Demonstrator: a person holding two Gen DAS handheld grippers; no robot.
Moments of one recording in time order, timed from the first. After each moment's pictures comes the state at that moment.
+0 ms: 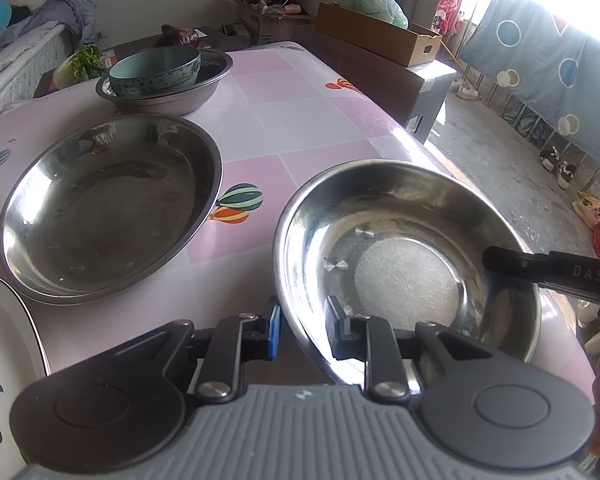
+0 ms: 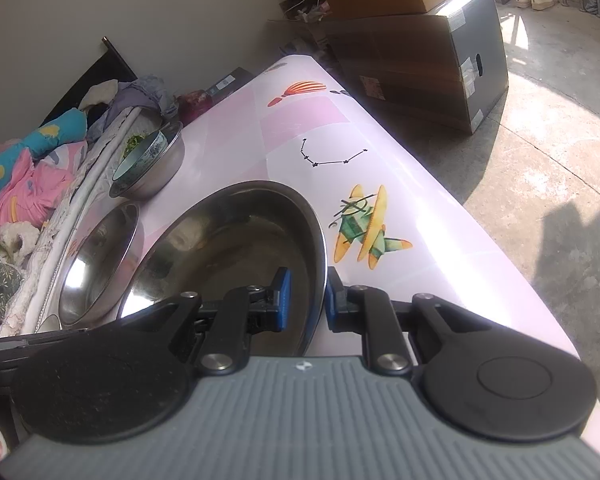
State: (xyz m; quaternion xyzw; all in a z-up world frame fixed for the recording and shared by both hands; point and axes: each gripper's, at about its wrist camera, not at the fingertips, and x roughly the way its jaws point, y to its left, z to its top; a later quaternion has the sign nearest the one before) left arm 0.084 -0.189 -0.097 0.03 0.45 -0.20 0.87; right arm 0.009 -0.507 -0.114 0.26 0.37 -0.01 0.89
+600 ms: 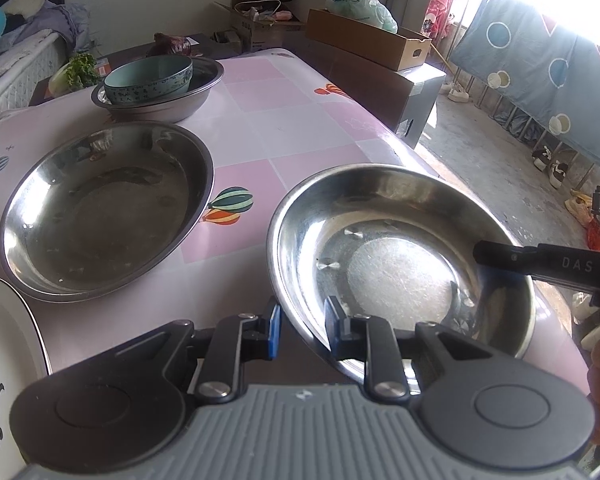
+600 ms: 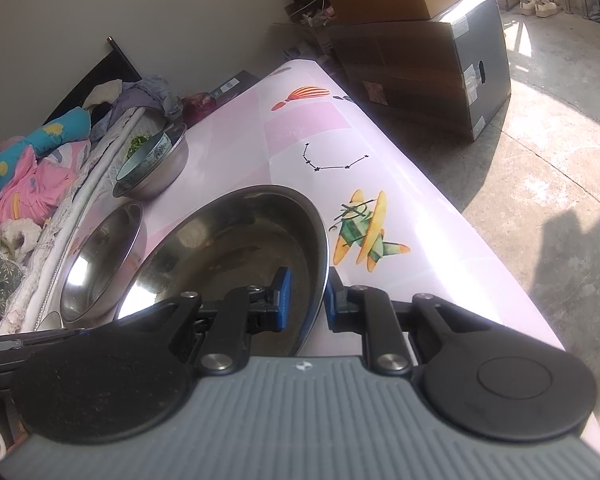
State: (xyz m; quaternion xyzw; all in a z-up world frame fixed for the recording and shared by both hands) left arm 0.076 -0.188 -0.092 0.04 0.44 -0.22 0.87; right arm 0.005 -0.508 -0.110 0.25 0.36 0.00 0.90
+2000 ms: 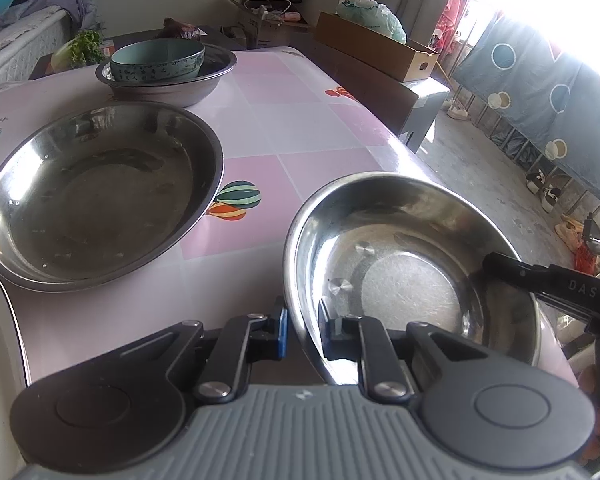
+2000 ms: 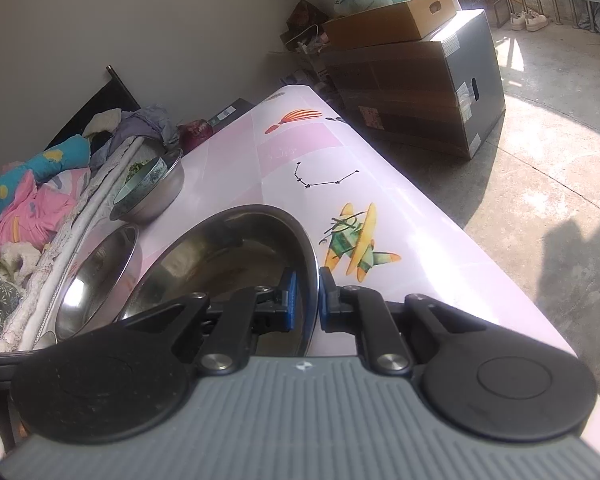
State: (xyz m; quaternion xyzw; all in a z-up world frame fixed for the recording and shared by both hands) left arm 0.086 -0.176 -0.107 -0.01 0.45 -0.22 0.87; right arm -0.005 -0.509 -0.124 0.26 0.32 -0.02 0.91
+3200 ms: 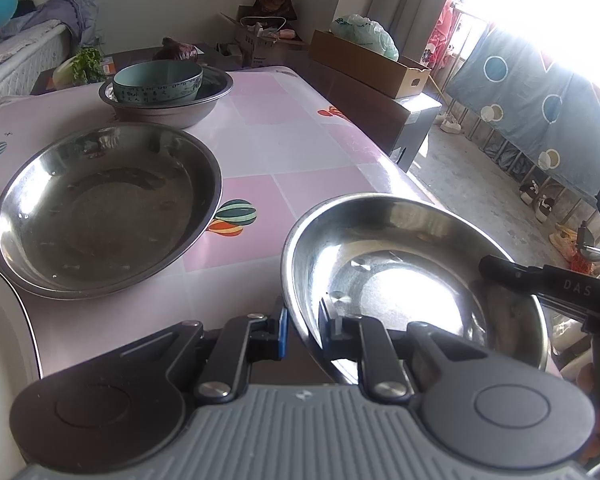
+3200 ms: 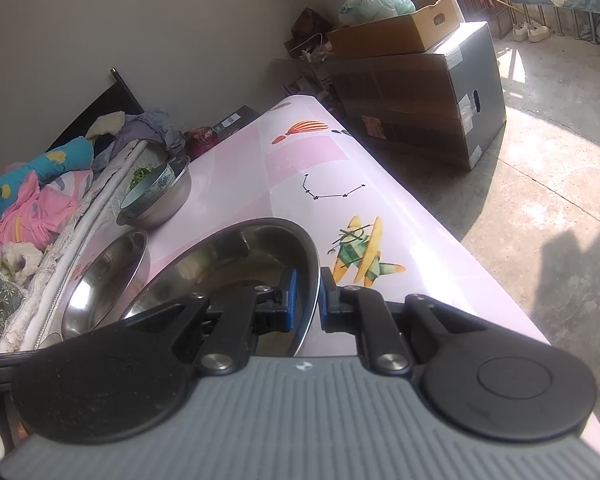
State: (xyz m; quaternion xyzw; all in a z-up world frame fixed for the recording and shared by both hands) left arm 0.078 -0.170 -0.095 -0.02 0.42 -0.23 0.88; right arm -0.010 -0.507 -0.111 0.26 0.31 -0.02 0.92
